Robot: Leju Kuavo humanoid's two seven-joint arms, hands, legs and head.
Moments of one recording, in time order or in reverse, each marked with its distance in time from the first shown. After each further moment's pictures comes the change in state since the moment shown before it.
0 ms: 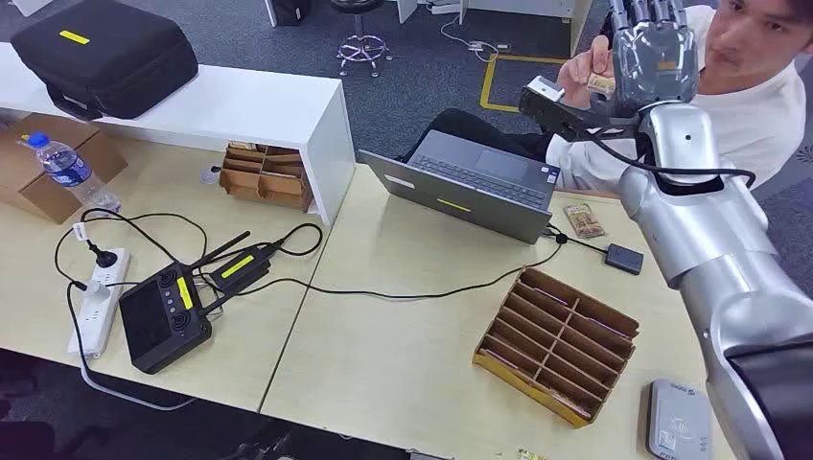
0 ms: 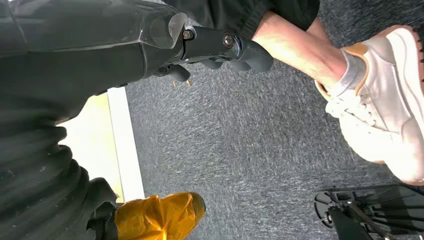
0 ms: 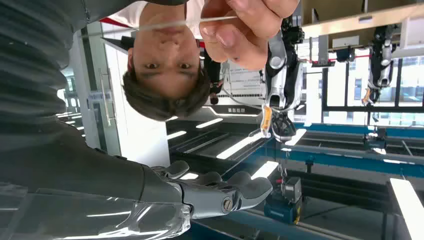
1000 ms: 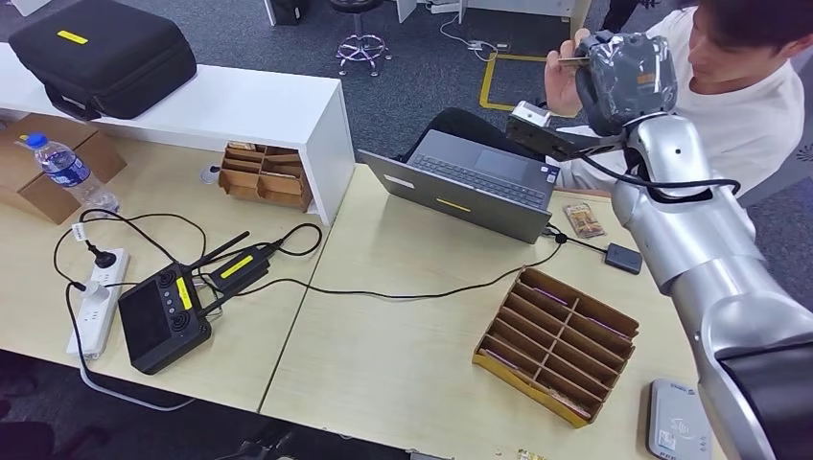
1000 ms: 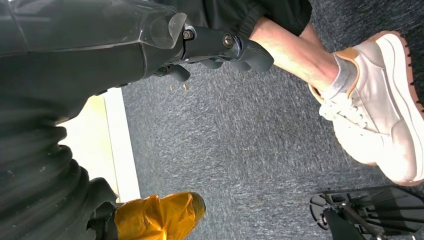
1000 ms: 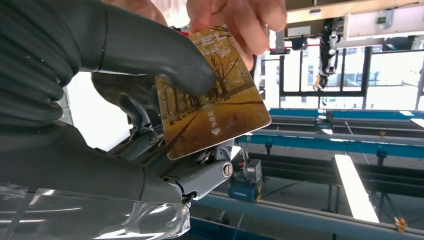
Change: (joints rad) left arm -0.002 -0.006 -0.007 0.000 -0.004 0.015 -0.008; right arm 0.013 0.013 -0.019 0.027 -0.008 -0.110 -0.192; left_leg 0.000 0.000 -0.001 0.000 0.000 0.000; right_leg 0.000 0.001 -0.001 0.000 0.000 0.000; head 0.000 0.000
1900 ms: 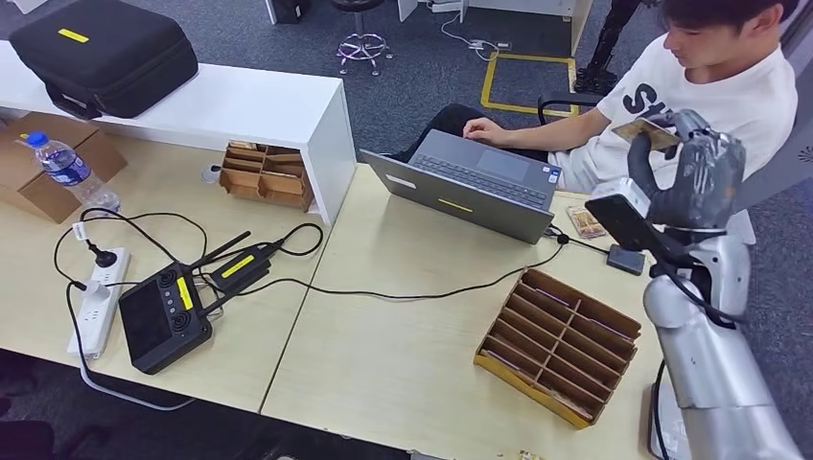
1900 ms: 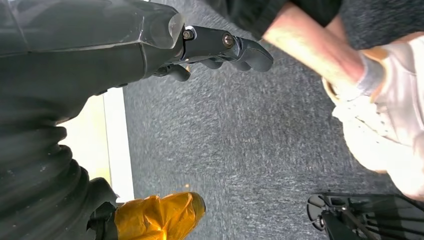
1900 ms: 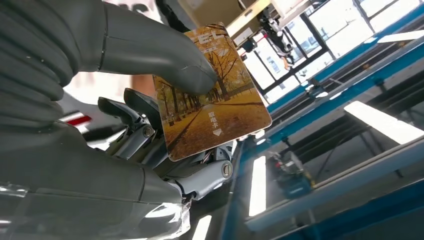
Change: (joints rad) left arm 0.080 0.008 0.037 0.000 0.099 0.064 -0.068; right arm 0.597 -0.180 -0.243 -0.788 -0.459 -0.014 -0.181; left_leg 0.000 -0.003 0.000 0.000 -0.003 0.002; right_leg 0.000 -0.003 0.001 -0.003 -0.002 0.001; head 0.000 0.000
